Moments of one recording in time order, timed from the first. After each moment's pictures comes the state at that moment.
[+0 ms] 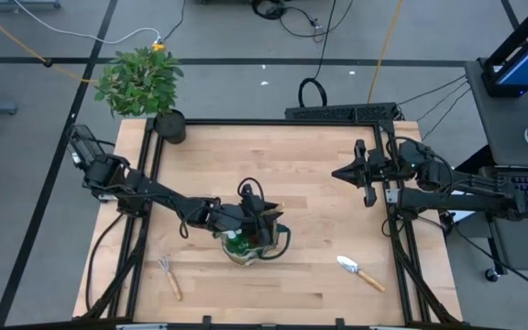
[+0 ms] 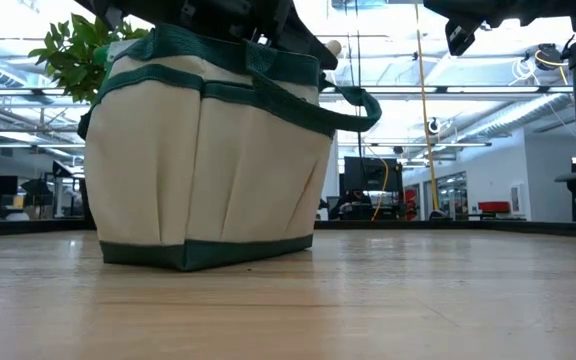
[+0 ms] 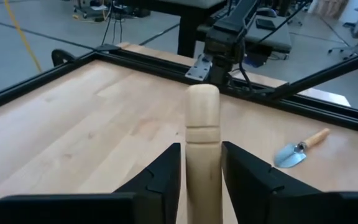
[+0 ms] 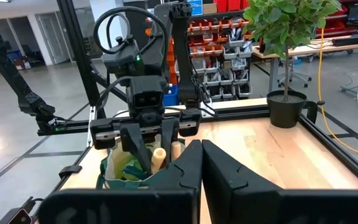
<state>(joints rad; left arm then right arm) -0.27 1.71 0.95 0.47 -0.52 -0.30 -0.25 0.57 0.57 -0.02 -0.32 0.11</state>
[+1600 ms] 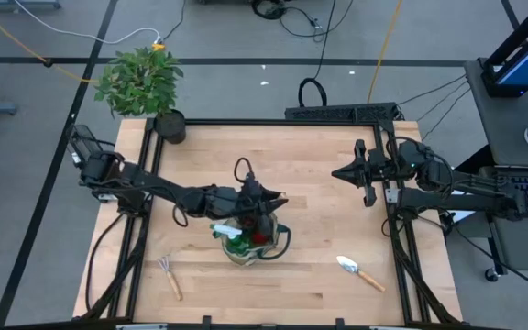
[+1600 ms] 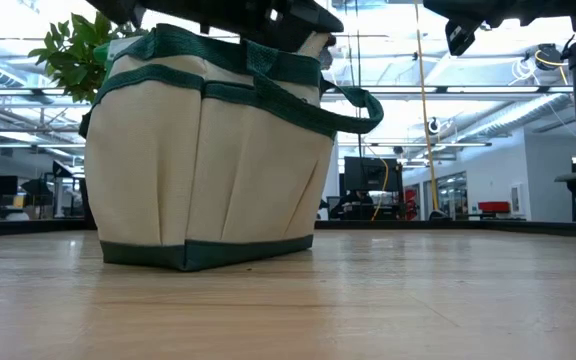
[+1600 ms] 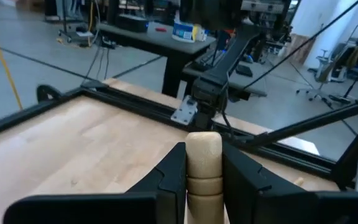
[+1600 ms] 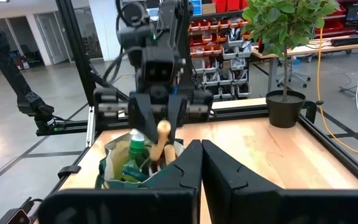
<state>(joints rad) -0.19 1.66 0.96 0.60 -0.40 -0.28 -0.25 0.57 0.57 -0.02 -0.32 0.11</state>
